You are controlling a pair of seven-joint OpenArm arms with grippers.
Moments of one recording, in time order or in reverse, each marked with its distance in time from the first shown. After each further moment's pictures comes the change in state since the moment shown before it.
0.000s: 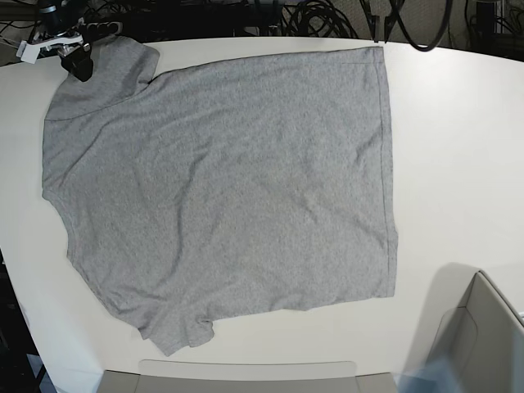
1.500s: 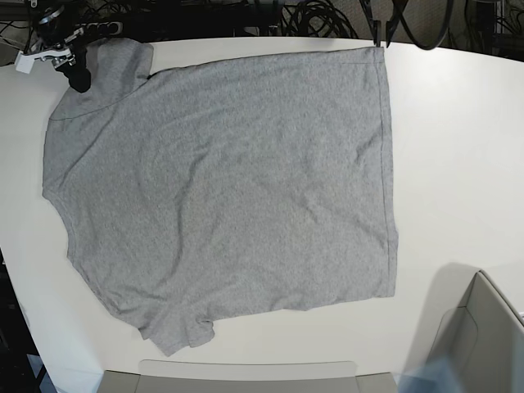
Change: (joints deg) left arm -1.3 0.1 0.0 0.3 -0.2 -0.2 3.7; right arm 7.3 -27.4 39.6 -4.7 -6.1 12.2 -52.1
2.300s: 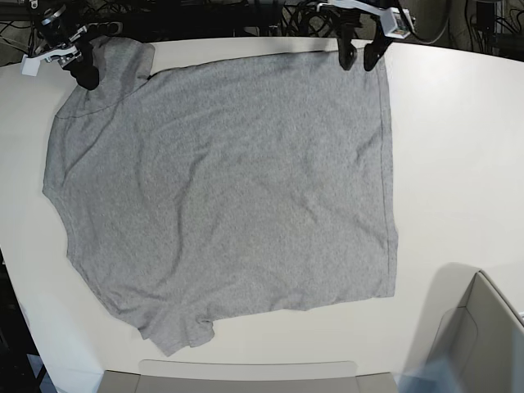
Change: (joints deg) left arm -2.5 -11.0 7.6 18.4 -31.3 -9.4 36.7; right arm -0.1 0.1 0.0 0.3 -3.8 1.1 -1.8
